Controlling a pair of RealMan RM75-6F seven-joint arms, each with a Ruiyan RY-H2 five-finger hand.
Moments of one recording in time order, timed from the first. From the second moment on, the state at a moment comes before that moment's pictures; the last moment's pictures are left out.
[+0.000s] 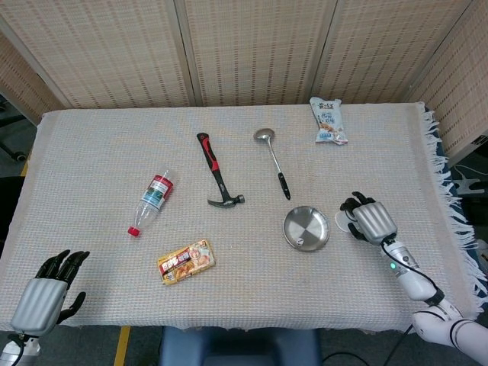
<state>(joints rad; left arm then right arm) -0.05 -1.13 0.06 -1.74 1.65 1.49 0.29 0.53 -1.50 0.03 -0.98 -1.48 1.03 0.10</state>
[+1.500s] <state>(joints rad) -0.05 -1.12 0.05 -1.74 1.65 1.50 0.29 0.59 -1.69 0.03 -0.94 -1.63 1.21 0.30</state>
